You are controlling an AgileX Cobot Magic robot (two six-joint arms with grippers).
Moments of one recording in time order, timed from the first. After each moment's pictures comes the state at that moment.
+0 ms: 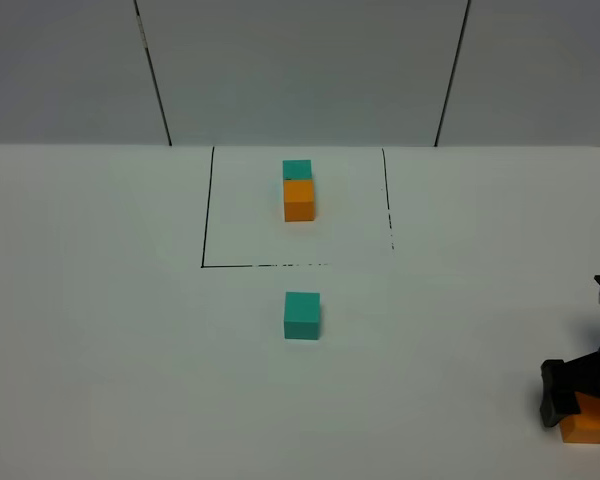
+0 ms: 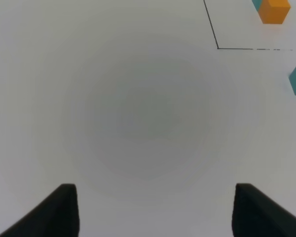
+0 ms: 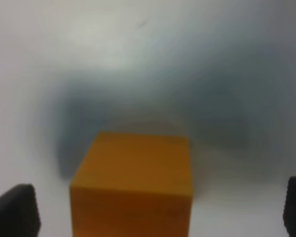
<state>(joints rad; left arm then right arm) -0.07 0.01 -0.51 -0.04 1.04 -0.05 -0.03 1.76 -0.81 0.09 0.67 -0.16</state>
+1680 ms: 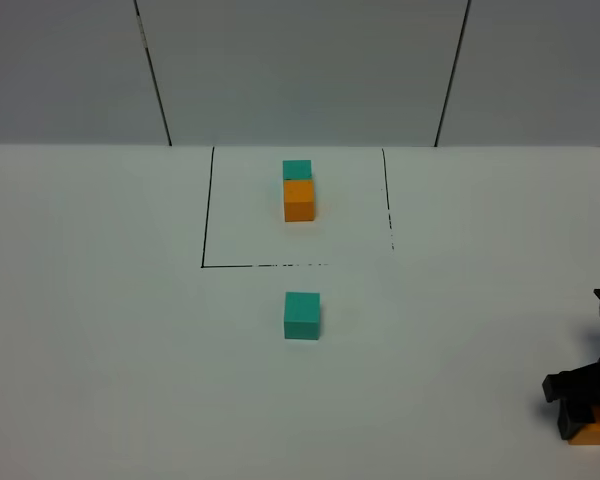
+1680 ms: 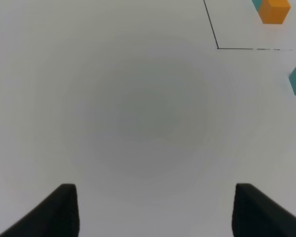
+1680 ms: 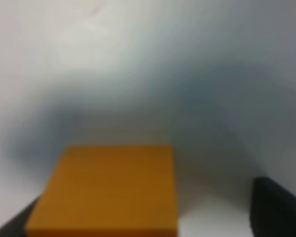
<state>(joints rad) -0.07 0.01 -0.51 -0.04 1.04 -0.05 -0.03 1.82 -0.81 0.03 0.66 -0.08</state>
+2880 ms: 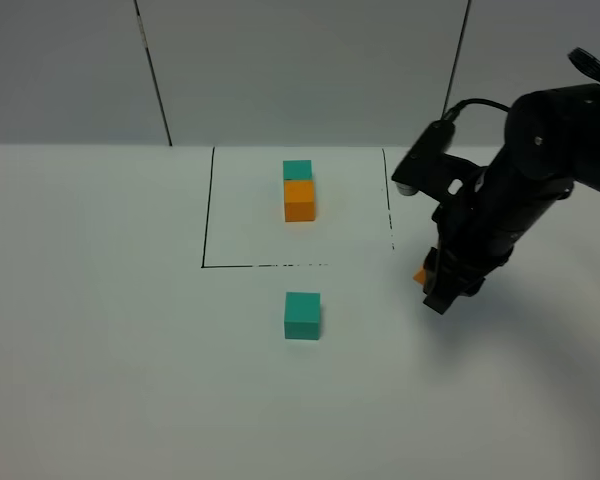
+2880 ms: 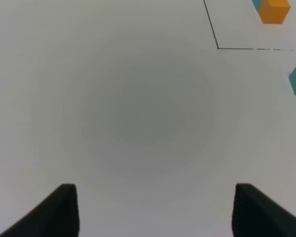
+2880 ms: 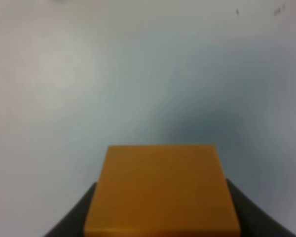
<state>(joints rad) -0.07 0.01 -0.51 -0.04 1.04 -0.05 0.39 1.86 -1.40 0.08 0.92 -0.72</state>
